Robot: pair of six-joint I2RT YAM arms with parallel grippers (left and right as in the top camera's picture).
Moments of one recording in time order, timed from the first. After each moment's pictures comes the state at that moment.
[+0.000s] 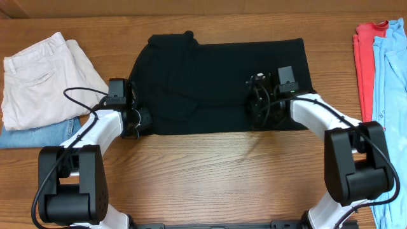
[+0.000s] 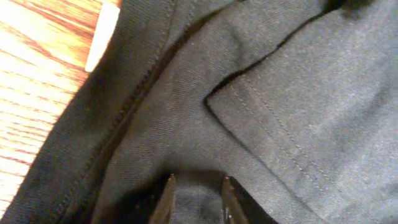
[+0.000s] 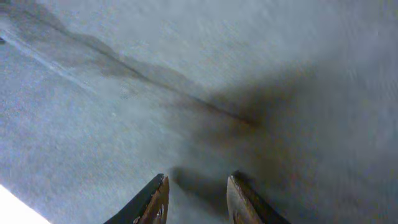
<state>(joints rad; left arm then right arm) 0.00 1.75 0.92 -0.43 0.14 -0.47 0.21 1.86 1.07 -0.38 -0.32 -0.17</state>
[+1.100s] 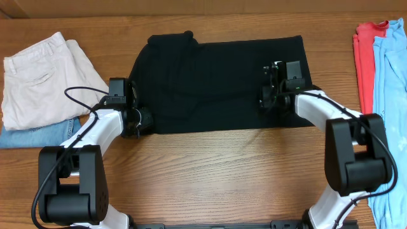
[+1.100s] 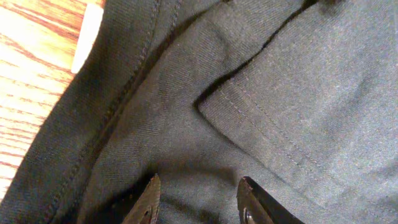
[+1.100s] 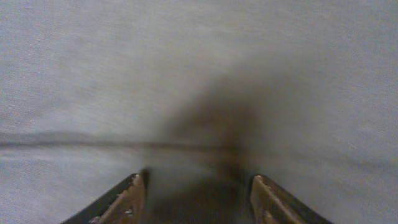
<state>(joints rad) 0.00 1.75 0.93 -0.44 0.16 -0.47 0.12 1.90 1.10 -0.27 -0.03 0.02</state>
